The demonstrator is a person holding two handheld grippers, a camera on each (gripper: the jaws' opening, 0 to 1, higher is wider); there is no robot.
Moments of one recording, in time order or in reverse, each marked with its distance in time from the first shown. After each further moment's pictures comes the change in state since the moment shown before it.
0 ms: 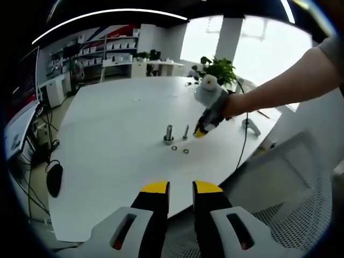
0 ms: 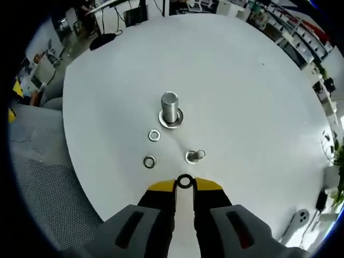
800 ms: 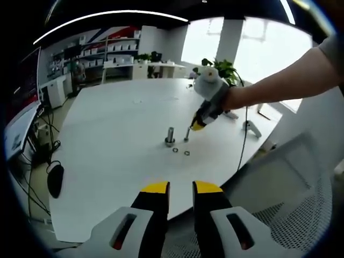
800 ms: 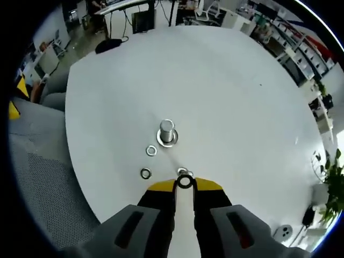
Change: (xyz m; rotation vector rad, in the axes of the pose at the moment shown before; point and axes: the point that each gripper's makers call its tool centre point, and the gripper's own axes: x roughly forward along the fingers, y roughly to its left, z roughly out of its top) left arm -0.001 0.002 0.002 -0.002 -0.014 0.009; right arm -0.015 -0.005 0.030 -0.114 -0.059 -0.044
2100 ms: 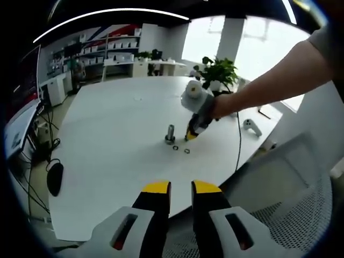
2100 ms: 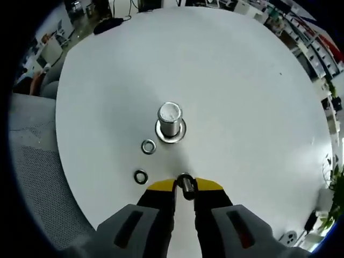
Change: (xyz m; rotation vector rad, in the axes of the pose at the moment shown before) left arm 0.001 0.000 -0.003 -0.008 0.017 -0.003; right arm 0.051 0.012 -0.016 -0.014 0.117 0.071
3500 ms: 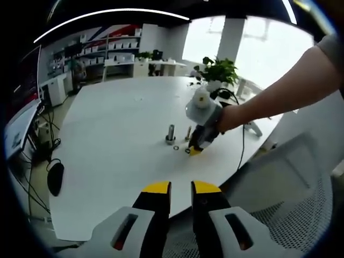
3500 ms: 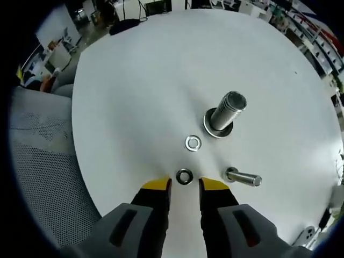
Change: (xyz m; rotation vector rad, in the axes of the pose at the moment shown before) left arm 0.000 0.001 0.000 0.000 0.001 0.004; right arm 0.006 0.055 -0.007 0.015 -0.029 0.098
